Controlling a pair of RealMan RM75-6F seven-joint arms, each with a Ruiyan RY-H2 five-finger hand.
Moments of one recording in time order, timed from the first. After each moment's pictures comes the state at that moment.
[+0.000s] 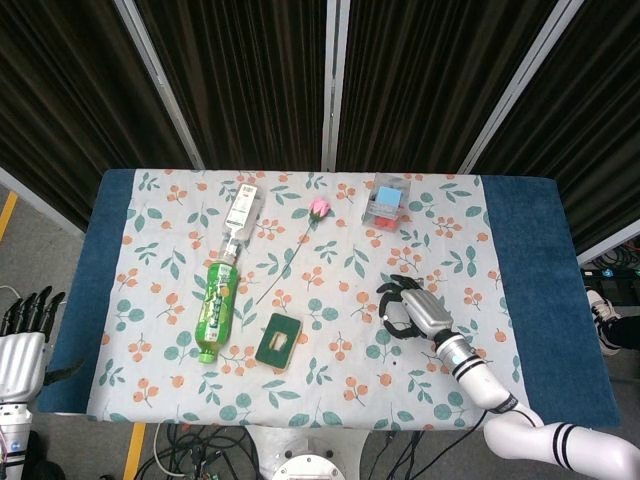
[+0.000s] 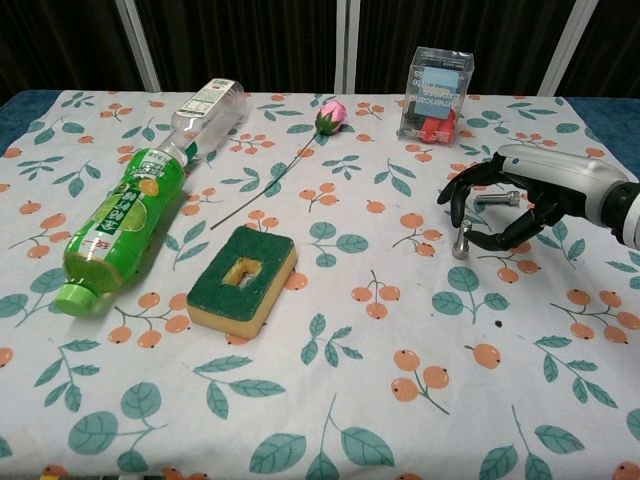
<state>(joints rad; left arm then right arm) -0.03 -1.22 -0.06 -1.58 1.44 1.52 0.12 0.59 -1.47 0.15 -1.51 -1.26 0.84 0.17</state>
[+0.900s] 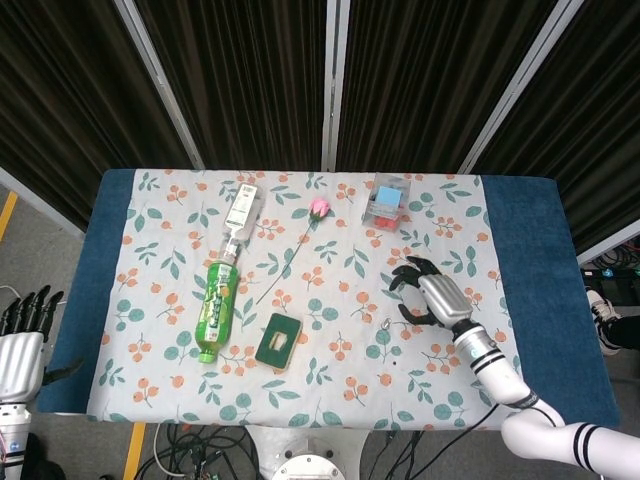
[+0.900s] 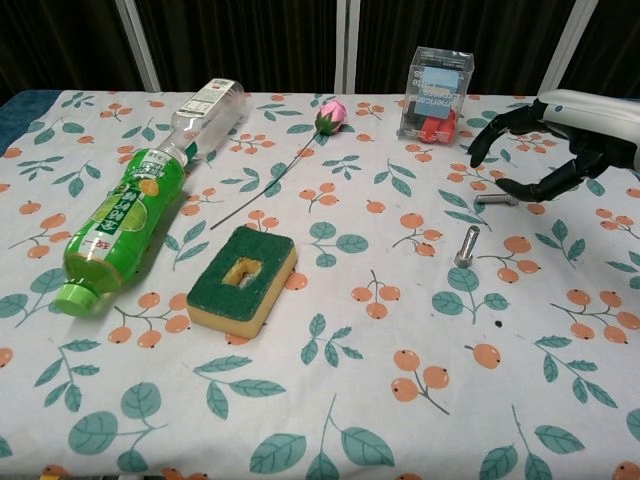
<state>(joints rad) -0.03 -1.21 -0.06 -1.58 1.45 1.53 0.12 0.59 -1.37 0.17 -1.54 -1.28 0.92 0.15</state>
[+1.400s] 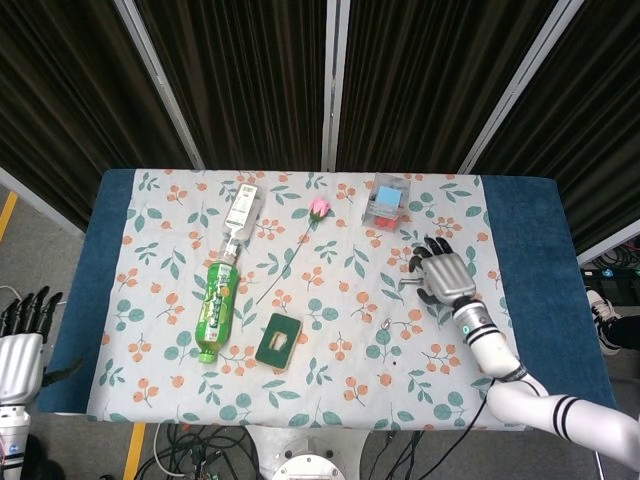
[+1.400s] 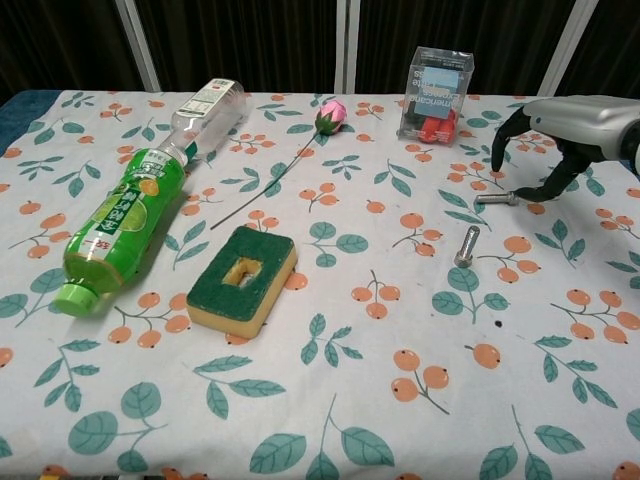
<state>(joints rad) -0.03 -1.21 -0.05 -1.59 1.45 1.54 0.13 0.72 -1.45 0.17 -1.40 -1.01 0.86 -0.39</state>
